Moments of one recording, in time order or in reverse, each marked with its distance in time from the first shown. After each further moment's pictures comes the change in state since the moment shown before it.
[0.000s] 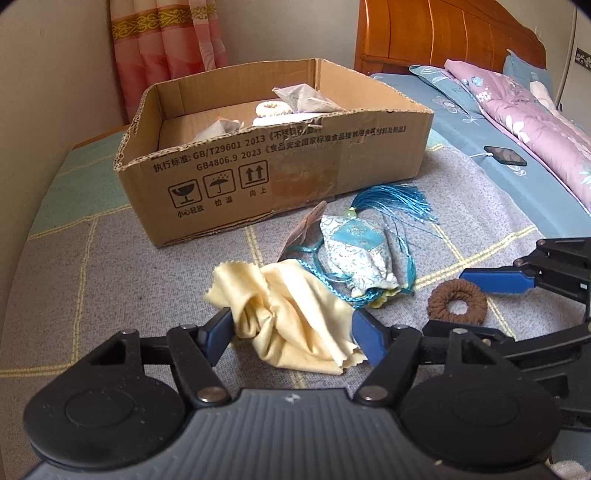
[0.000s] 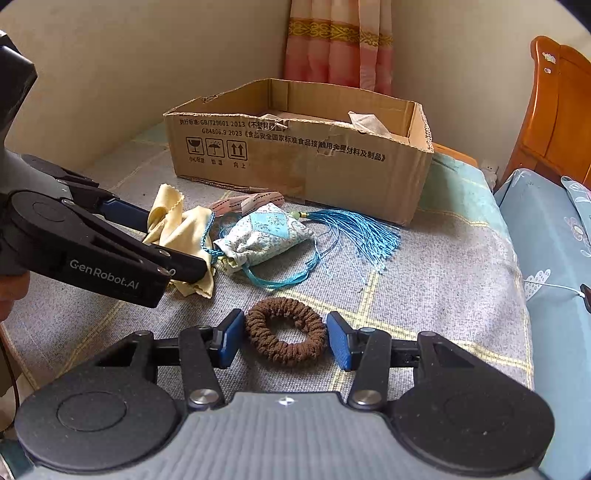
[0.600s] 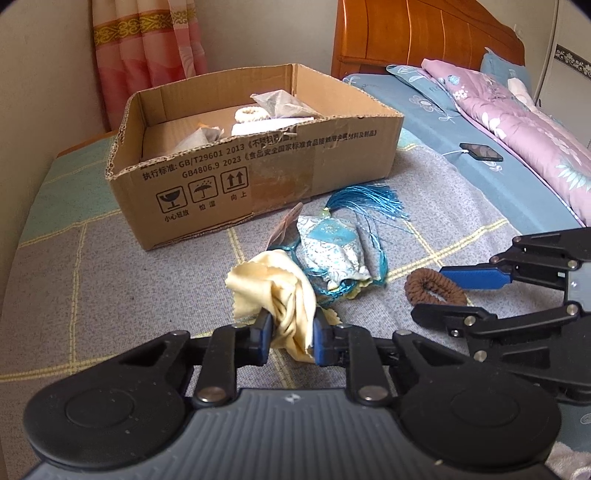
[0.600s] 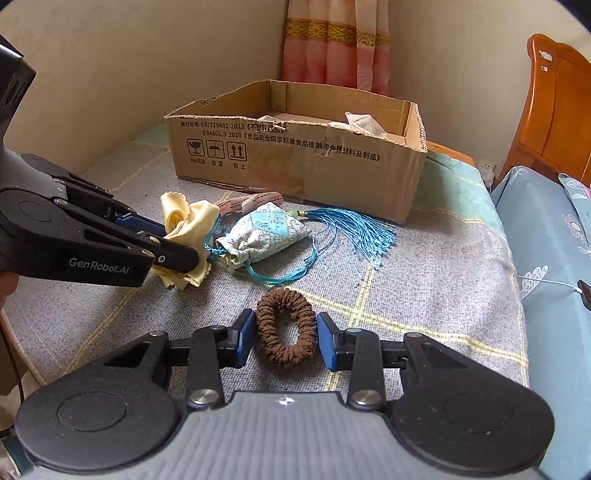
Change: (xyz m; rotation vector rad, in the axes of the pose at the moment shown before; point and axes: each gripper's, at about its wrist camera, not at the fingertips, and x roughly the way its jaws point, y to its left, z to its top) left arm -0.020 0.001 -0.004 0.032 -0.001 -0.066; right arm -0.009 -0.001 -0.003 0.008 0.000 0.001
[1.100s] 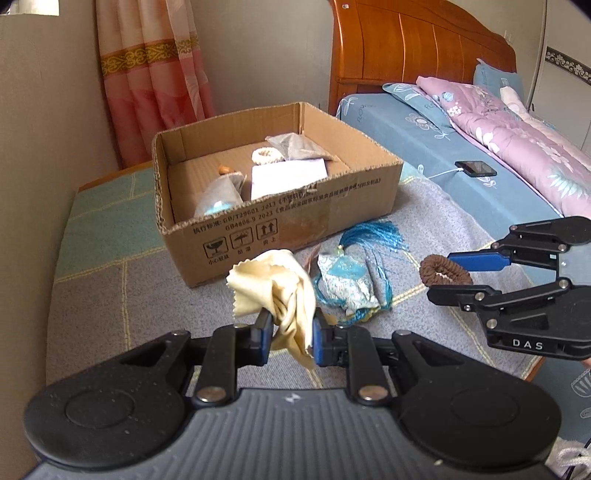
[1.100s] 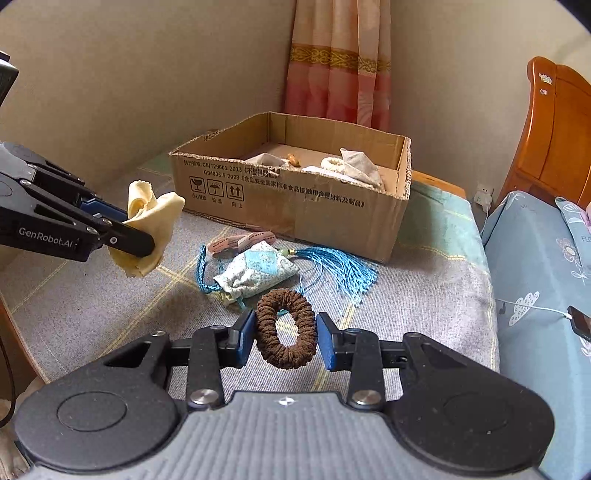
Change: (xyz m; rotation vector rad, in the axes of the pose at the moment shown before) left arm -0.046 0.019 0.024 0.037 -0.061 0.009; right arm -0.027 -0.008 0.017 -0.037 -0.070 0.001
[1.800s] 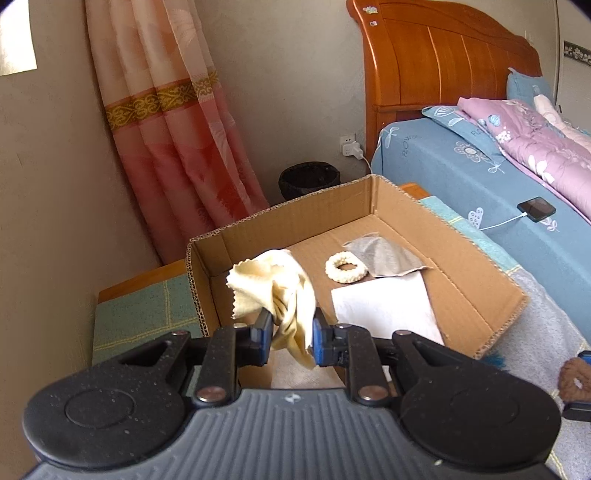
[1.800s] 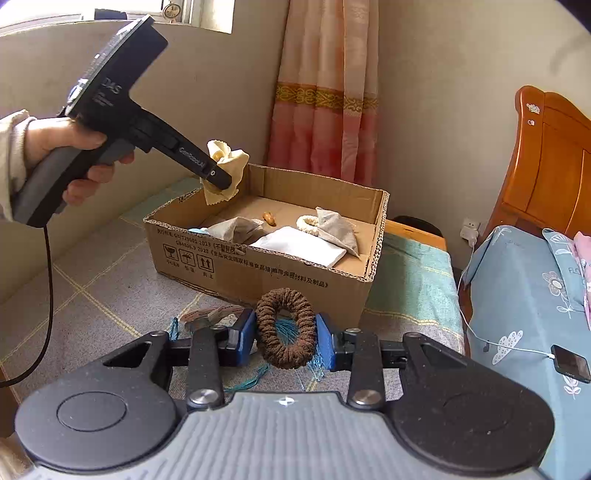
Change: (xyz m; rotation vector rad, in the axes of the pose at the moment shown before) left arm 0.085 0.064 0.128 0.058 -0.052 0.122; right arm -0.006 -0.023 0.044 0.001 -0.099 -0.039
